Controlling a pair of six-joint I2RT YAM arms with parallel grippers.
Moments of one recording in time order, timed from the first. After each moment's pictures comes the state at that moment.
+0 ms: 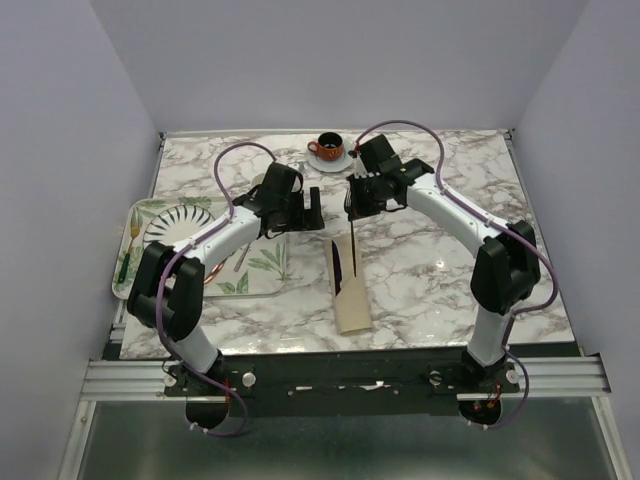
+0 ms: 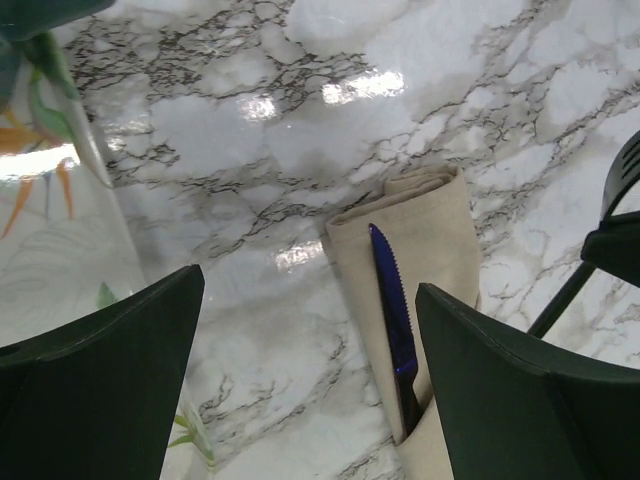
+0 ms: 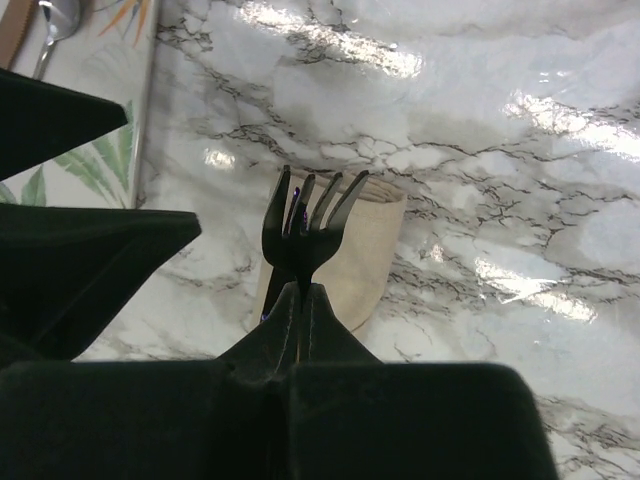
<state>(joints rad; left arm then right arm) -0.48 1.65 1.18 -0.34 0.13 -0.47 0.56 1.83 1.61 -0.73 -0.15 0.31</state>
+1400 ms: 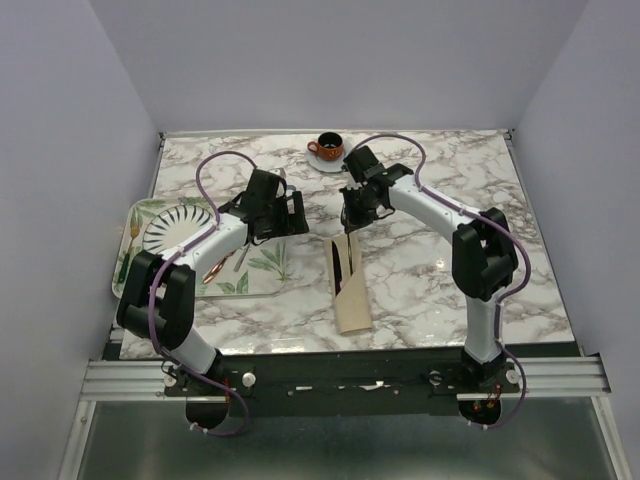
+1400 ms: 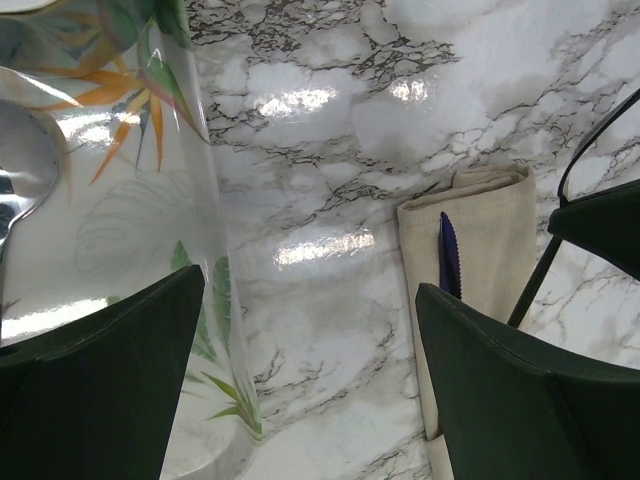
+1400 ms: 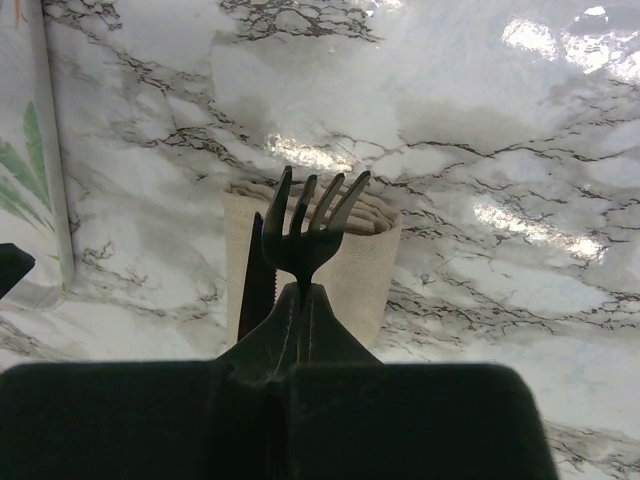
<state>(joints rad) -0.39 1.57 1.06 -0.33 0.10 -0.49 0.59 2.02 1.66 -0.76 -0.12 0.35</state>
